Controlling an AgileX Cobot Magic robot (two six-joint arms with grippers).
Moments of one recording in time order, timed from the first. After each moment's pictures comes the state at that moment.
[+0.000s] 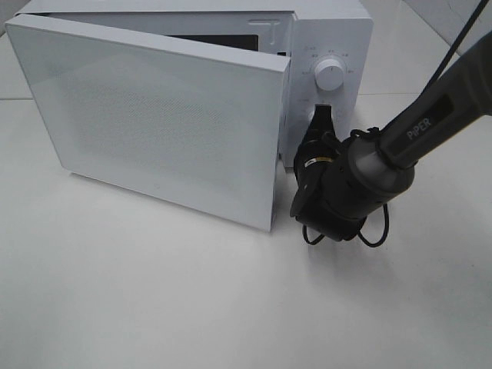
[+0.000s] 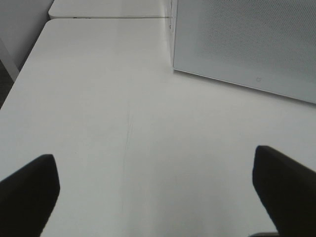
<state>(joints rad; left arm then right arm) 0.07 0.00 -0.52 -0.10 1.09 0.08 0.62 2.22 -1.00 1.00 -1.00 1.21</state>
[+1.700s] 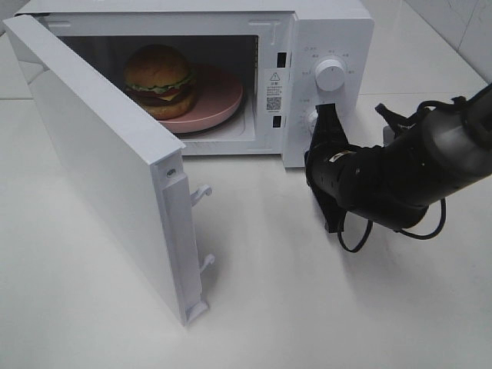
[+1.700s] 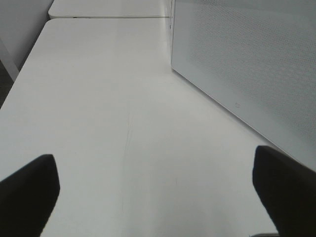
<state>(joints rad) 0.07 0.00 -0.52 -0.10 1.09 0.08 0.59 1.99 -0.81 0.85 -0.70 1.12</state>
